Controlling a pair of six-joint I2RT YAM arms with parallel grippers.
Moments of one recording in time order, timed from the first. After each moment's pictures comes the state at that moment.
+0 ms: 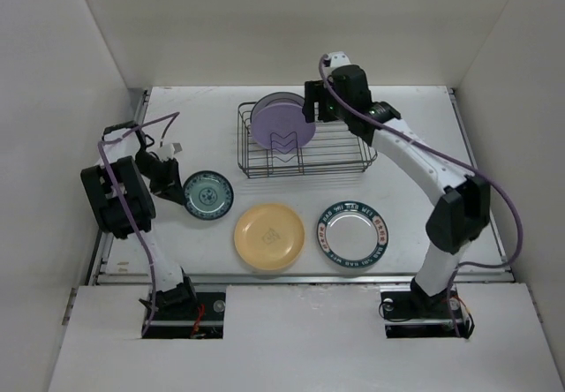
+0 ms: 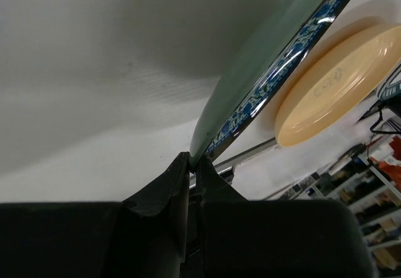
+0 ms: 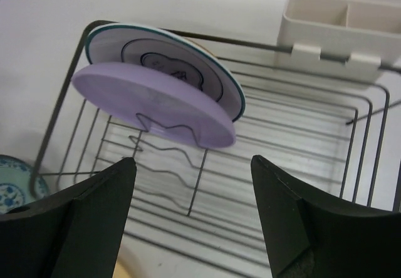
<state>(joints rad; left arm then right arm) 0.32 1.87 1.43 -1.31 0.46 0.30 0.52 1.73 1.66 -0.38 0.09 0.25</state>
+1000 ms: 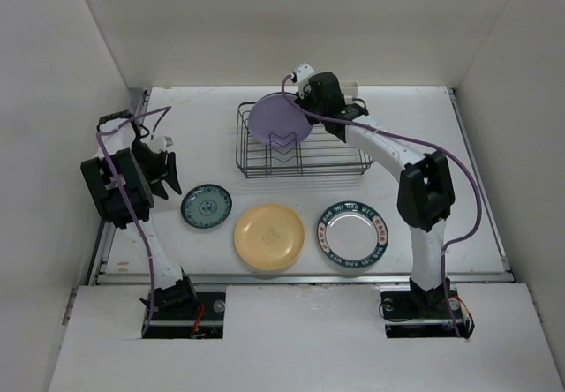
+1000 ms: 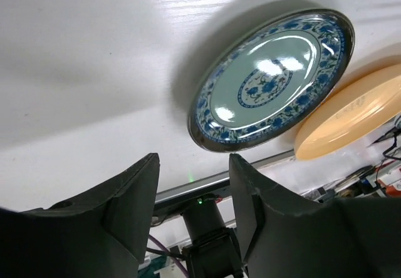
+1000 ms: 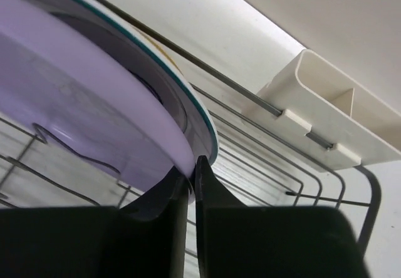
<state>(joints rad) 0.35 2.05 1.62 -1.36 0.35 0.27 0.54 2.06 1.82 -0.26 0.13 -0.21</state>
